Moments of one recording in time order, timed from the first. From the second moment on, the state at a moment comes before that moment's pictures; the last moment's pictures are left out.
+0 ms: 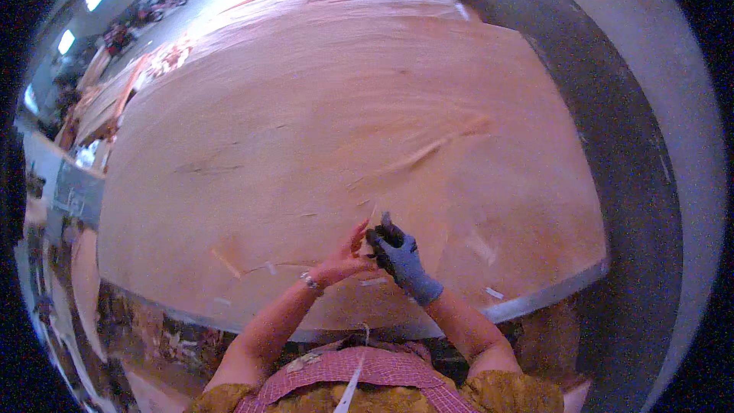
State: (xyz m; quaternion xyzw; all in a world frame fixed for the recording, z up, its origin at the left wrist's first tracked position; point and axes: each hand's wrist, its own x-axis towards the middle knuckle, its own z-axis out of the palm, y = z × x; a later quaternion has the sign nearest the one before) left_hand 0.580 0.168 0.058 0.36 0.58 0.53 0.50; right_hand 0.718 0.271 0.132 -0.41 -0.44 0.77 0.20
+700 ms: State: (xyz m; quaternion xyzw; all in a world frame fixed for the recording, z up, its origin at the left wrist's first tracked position) left_hand 0.093 -0.056 0.041 0.17 0.71 0.59 0.34; right_hand 0.313 0.256 0.080 -0.21 -0.88 0.42 -0.08
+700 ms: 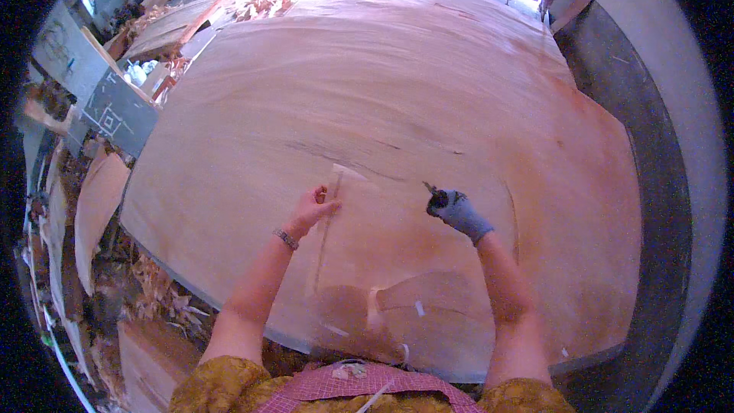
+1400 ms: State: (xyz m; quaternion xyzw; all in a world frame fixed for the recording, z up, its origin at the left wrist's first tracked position) left_hand -0.122 0.003 0.007 0.18 0.86 0.44 0.17; right_hand 0.047 0.104 0.016 -0.10 -0.99 0.07 -0.05
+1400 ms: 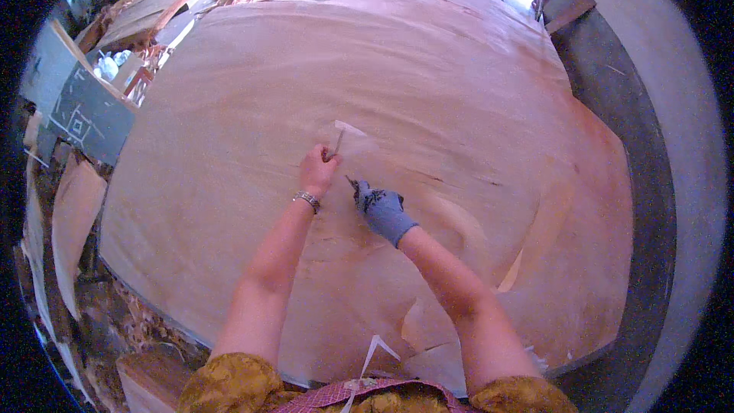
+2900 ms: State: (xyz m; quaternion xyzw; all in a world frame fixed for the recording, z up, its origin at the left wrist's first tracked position) left_hand -0.052 -0.005 0.011 0.27 0.94 0.20 0.00; right_hand 0.164 0.219 0.025 -0.09 -0.99 0.04 -0.11
